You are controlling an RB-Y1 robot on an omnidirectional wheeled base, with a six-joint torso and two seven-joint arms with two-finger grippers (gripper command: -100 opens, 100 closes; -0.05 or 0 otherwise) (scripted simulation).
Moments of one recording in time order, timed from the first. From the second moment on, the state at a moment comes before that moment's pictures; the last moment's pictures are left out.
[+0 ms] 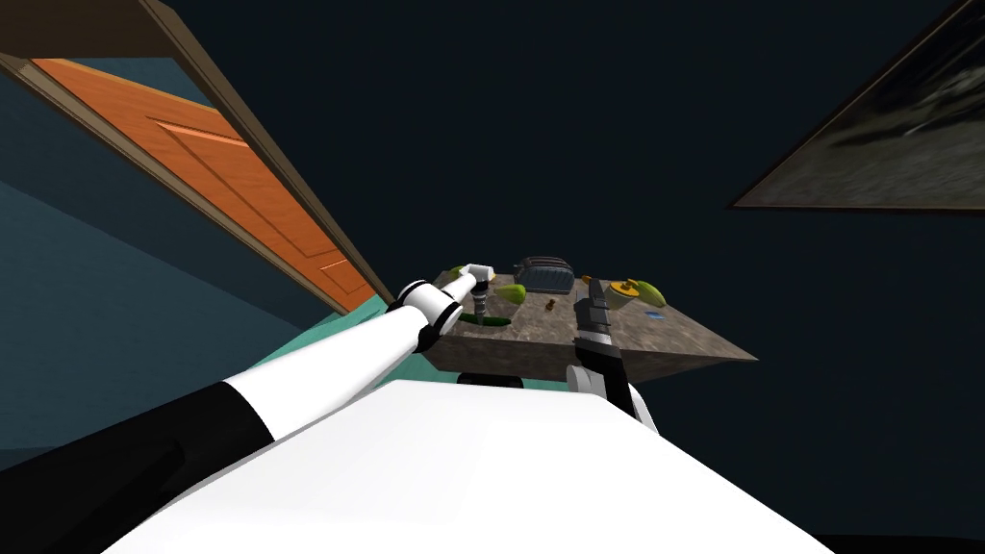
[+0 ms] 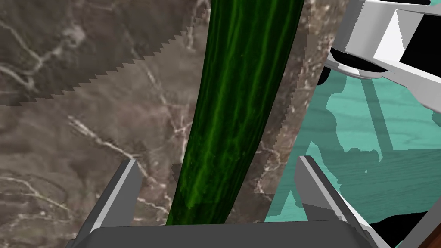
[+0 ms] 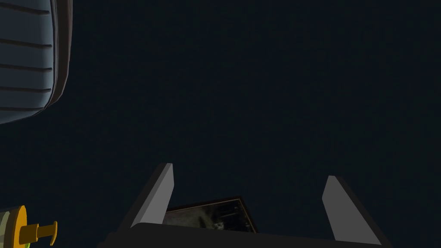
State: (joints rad) left arm -1.20 0.02 -0.15 -0.38 0.45 1.69 0.51; right arm 0.53 0.03 -0.06 -2.25 0.09 -0.35 0.11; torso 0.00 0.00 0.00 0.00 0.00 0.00
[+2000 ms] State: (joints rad) left arm -1.11 0.13 -0.07 -0.43 0.37 1.70 0.35; right arm 0.53 0.03 -0.06 -2.26 0.09 -0.35 0.11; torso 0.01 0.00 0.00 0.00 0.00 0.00
